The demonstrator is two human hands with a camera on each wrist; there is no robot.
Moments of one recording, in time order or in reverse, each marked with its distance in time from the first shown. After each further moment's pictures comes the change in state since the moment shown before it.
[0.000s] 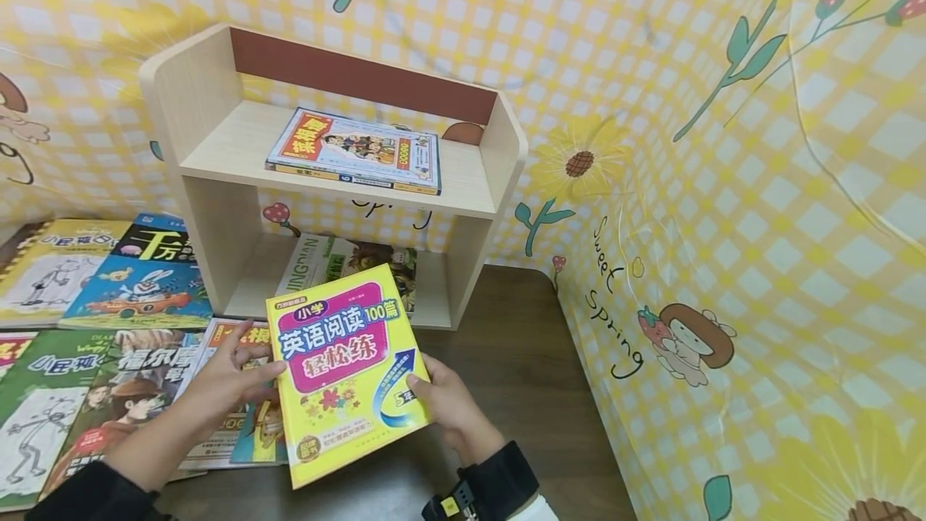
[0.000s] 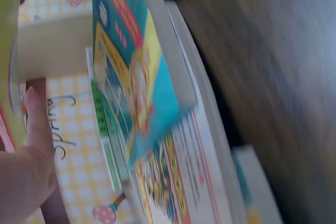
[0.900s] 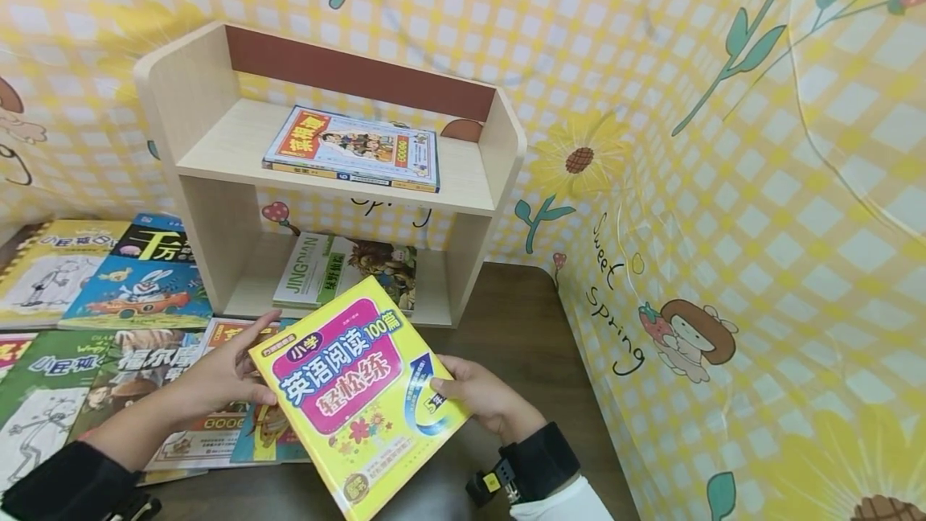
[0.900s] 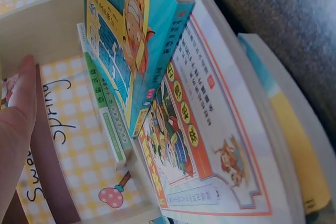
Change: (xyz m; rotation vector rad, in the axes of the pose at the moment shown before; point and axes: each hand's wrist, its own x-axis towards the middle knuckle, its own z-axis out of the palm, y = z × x) left_hand 0.002 0.011 -0.020 0.180 -0.262 0.167; right_hand -0.011 -0.020 -0.045 -0.104 -0.254 0.068
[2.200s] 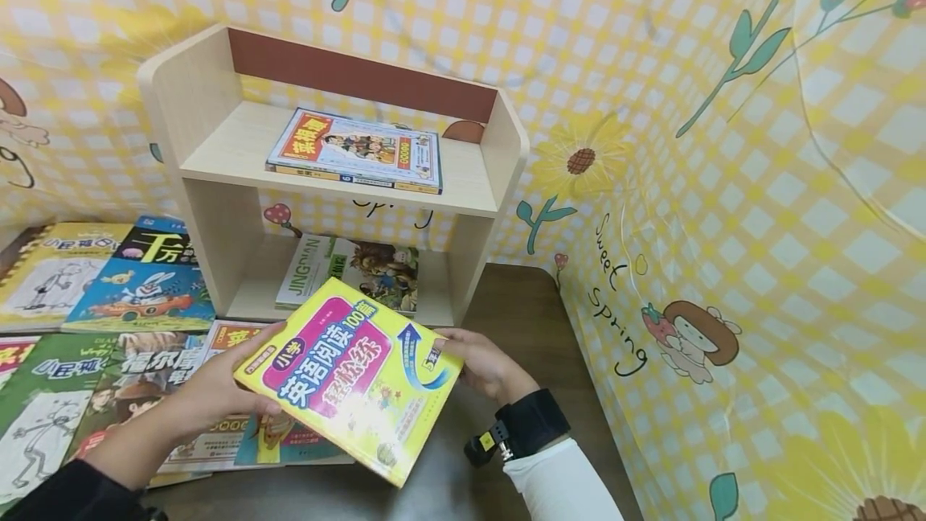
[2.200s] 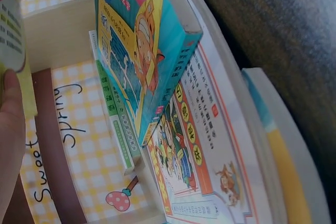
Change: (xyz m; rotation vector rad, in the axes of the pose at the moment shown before) left_hand -0.009 0.001 0.006 -0.050 0.020 0.008; right_hand 0.036 -0.010 -0.021 0.107 0.062 -0.013
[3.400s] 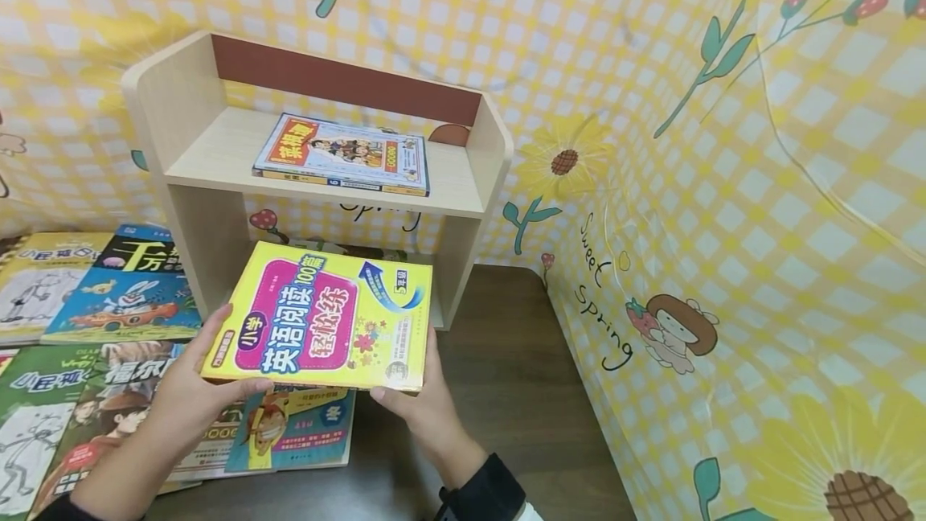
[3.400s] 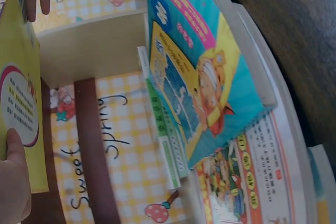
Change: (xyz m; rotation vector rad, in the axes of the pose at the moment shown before) left_hand -0.015 0.024 0.022 0.176 0.410 0.010; right_hand -0.031 0.019 0.092 0.200 0.188 -0.428
